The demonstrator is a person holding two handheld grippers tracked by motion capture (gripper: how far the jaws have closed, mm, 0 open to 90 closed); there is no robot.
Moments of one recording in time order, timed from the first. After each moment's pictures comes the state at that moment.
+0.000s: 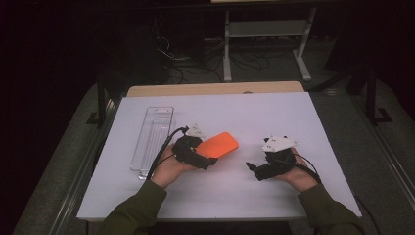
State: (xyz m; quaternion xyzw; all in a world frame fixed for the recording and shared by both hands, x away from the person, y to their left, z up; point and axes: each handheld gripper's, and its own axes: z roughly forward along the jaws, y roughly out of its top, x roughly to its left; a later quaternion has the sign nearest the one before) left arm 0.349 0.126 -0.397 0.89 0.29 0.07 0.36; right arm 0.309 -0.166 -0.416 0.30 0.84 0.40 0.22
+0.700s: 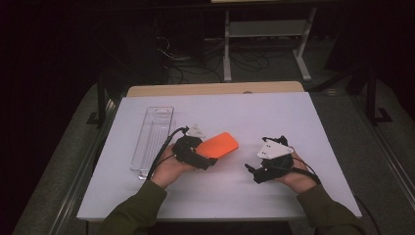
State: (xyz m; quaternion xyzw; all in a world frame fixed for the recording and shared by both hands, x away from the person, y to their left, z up) left arm 0.349 0.126 -0.398 0.89 0.28 0.07 0.36; right arm 0.300 -0.156 -0.417 0.25 0.85 0.37 0.29
